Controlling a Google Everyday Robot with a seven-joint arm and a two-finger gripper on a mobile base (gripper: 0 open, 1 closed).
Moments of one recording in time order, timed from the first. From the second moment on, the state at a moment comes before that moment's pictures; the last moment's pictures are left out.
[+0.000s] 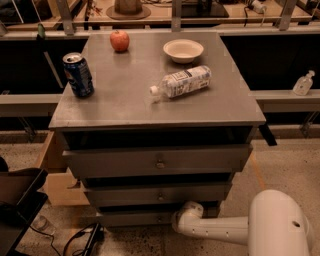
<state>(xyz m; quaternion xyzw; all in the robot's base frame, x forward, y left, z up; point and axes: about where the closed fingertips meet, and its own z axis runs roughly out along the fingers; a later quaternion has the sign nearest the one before) 0.549 -0.085 0.141 -0.76 0.62 -0.06 0.17</state>
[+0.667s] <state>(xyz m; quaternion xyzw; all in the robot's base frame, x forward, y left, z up) 0.504 -0.135 0.199 -0.74 0.65 -0.02 0.17</state>
